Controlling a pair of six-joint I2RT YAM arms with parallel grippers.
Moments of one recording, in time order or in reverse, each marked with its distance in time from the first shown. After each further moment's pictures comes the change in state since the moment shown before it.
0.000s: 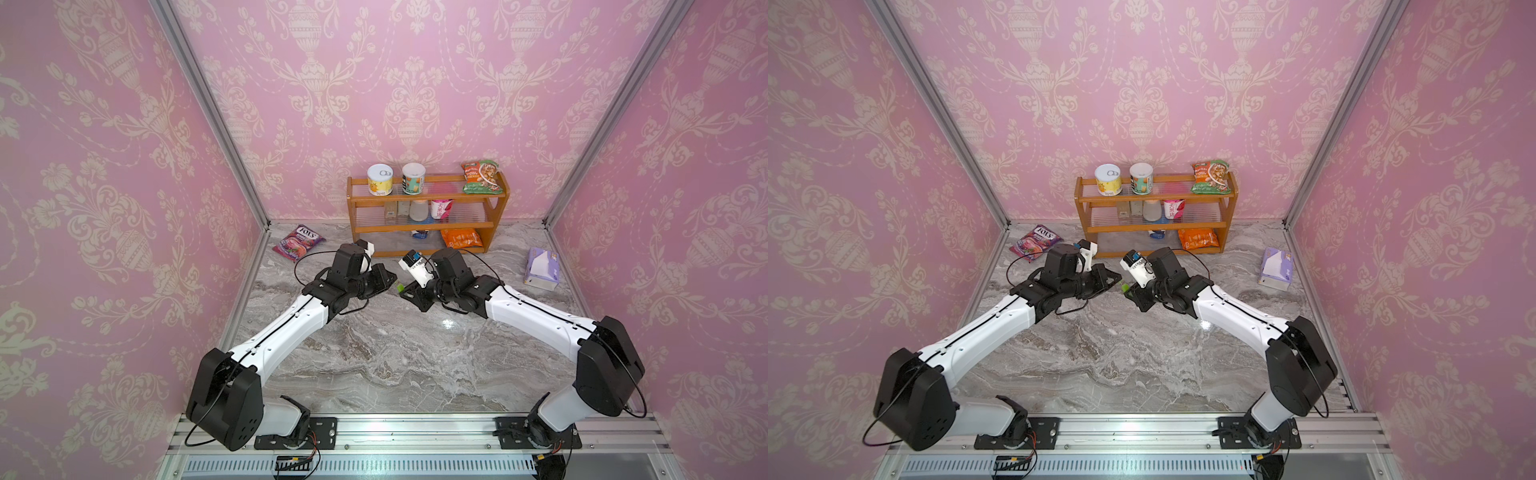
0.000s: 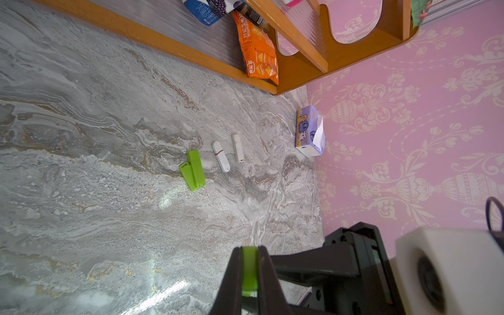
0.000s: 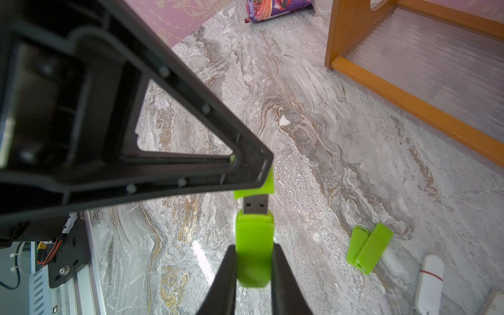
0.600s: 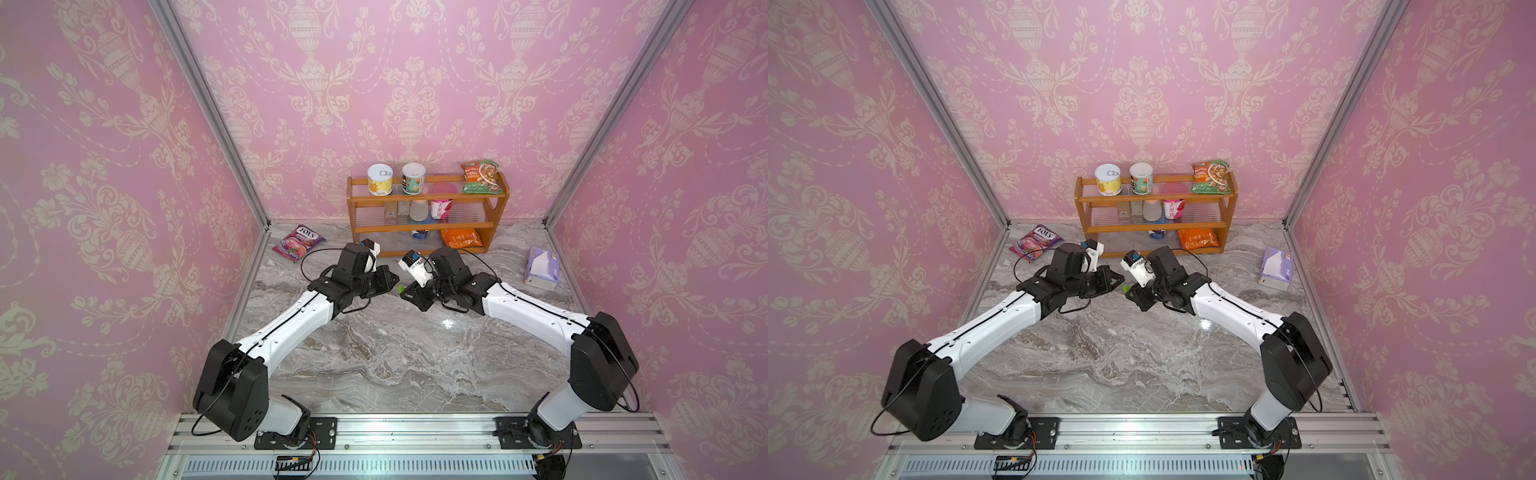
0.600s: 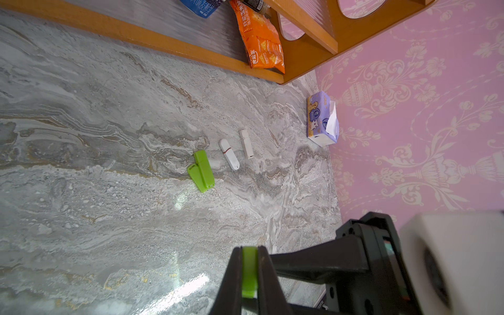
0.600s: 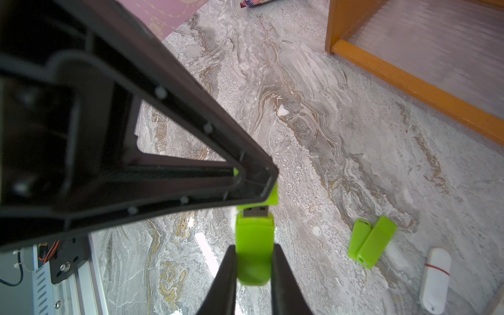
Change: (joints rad) left arm -0.022 0.058 0.040 -0.035 -0.011 0.124; right arm -0.010 0.033 0.024 -0.032 -0.009 0.003
